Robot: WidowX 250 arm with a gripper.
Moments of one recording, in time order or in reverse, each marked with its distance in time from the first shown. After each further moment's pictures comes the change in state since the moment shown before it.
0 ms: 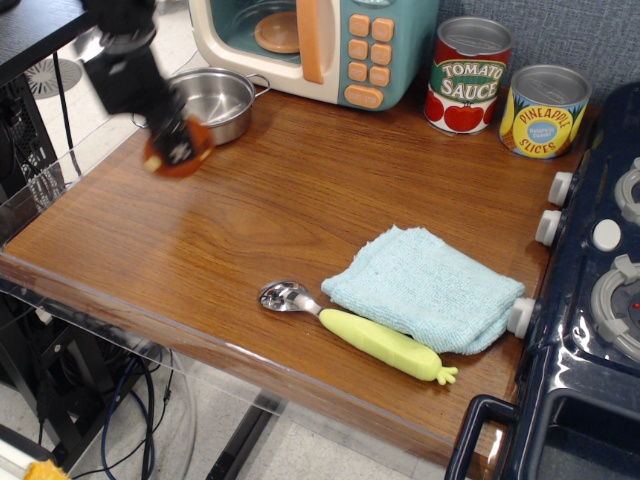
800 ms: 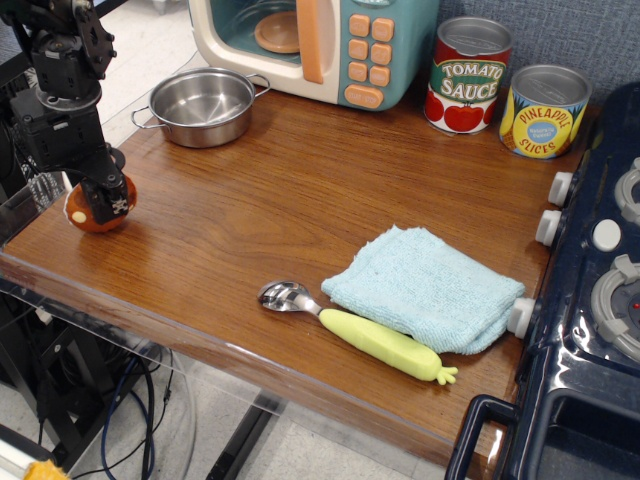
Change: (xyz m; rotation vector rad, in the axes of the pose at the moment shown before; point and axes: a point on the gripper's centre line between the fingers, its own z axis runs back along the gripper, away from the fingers) arm 0.053 0.000 -0.020 -0.021 -0.190 0.164
